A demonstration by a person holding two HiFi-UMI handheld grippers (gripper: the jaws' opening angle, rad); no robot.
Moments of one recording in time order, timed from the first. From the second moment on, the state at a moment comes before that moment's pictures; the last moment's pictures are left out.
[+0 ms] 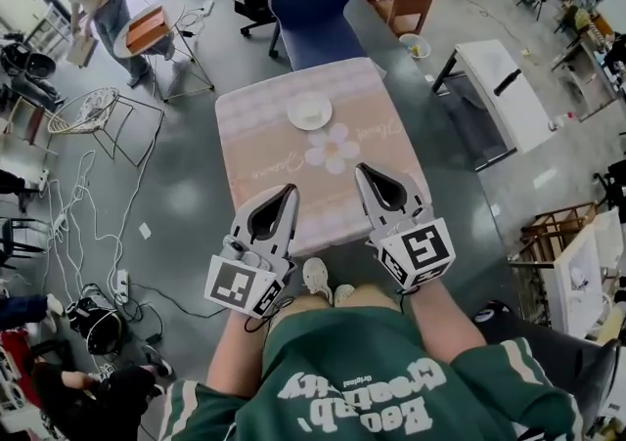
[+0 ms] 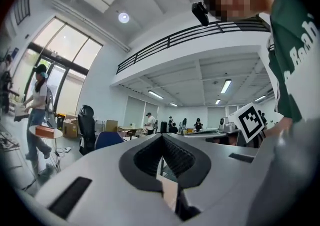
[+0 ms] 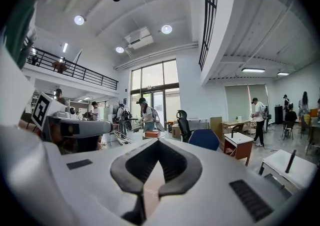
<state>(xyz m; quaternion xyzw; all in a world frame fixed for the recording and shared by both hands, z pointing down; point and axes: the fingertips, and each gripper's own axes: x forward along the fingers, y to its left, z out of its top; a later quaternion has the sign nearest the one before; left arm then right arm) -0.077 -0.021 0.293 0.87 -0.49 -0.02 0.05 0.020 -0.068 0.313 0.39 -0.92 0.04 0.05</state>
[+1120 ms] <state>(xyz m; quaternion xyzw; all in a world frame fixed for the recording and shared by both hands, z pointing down) -0.030 0.087 0.262 0.85 -0.52 0.01 -0.03 0.047 0.054 0.293 0.33 -0.94 0.01 0.02</state>
